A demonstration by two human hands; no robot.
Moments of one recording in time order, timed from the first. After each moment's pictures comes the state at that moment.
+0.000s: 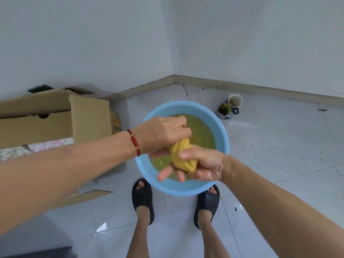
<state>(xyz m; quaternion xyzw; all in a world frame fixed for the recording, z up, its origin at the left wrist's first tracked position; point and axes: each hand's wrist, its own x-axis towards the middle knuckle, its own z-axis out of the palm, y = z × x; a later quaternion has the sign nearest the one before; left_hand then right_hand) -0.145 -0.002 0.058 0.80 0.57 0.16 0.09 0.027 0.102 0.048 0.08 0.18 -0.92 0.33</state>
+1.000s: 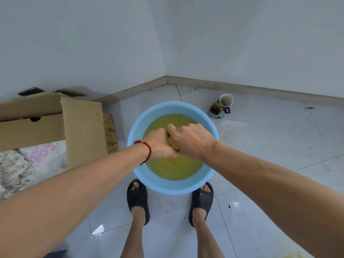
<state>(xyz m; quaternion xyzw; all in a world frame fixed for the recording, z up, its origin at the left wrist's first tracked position) -0.096 0.019 0.054 0.29 0.80 0.05 0.52 0.000 0.120 0.049 0.05 0.97 -0.15 0.18</state>
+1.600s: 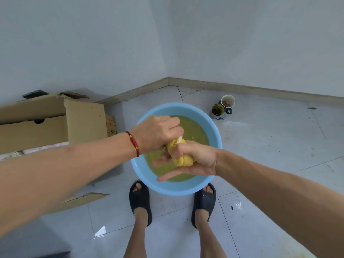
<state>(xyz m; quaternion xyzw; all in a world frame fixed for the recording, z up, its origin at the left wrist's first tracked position) -0.135 0.012 0.063 0.79 0.60 0.10 0.06 0.025 0.105 0.064 0.22 0.24 -0.90 0.28</state>
